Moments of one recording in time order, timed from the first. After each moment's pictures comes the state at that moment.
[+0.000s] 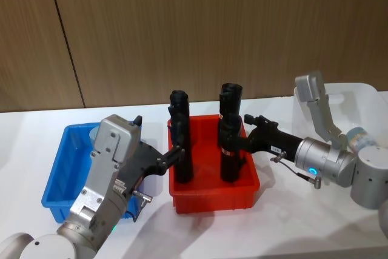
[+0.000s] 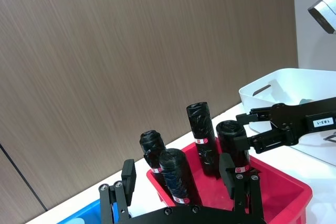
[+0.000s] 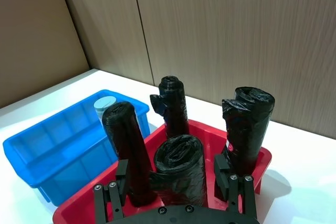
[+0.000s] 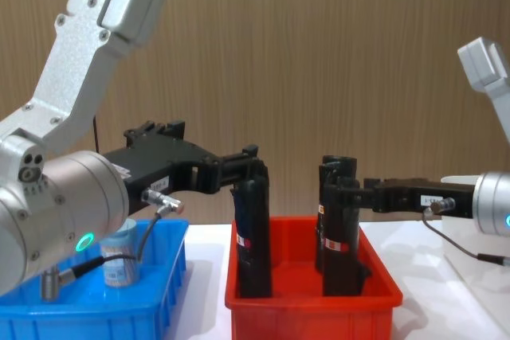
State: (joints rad) left arm -0.24 0.38 0.45 -1.63 -0.20 0.01 -0.01; right arm 0.65 0.15 -0.24 -0.85 0.26 0.03 0.71
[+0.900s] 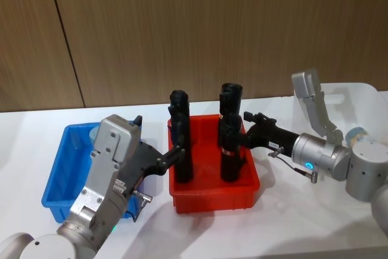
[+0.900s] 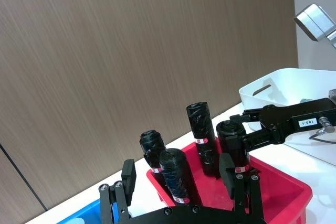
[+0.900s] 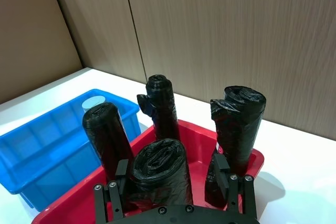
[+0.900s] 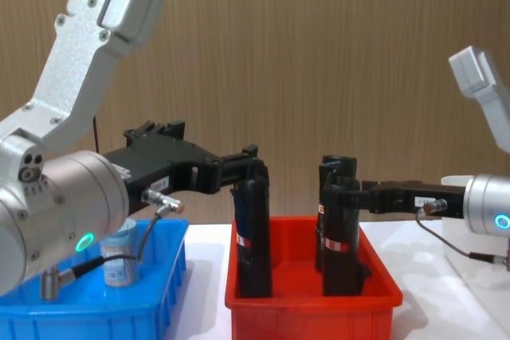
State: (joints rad) left arm -0.24 0.38 0.45 -1.63 -0.20 0.01 -0.01; right arm 0.75 0.12 -0.25 -0.65 0.26 -0.05 0.72
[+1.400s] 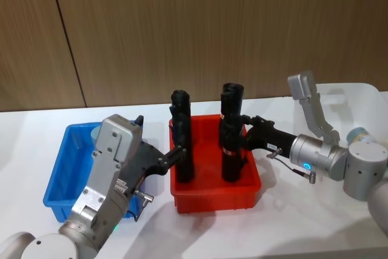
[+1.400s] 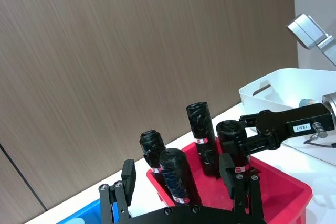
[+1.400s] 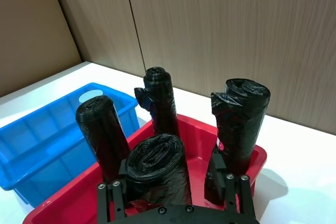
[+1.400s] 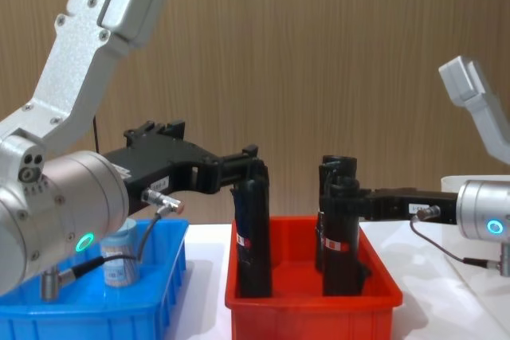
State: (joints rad) left arm -0.24 0.38 0.45 -1.63 -0.20 0.01 -0.01; right arm 0.81 0.10 -0.27 -0.53 0.25 -0.09 0.74
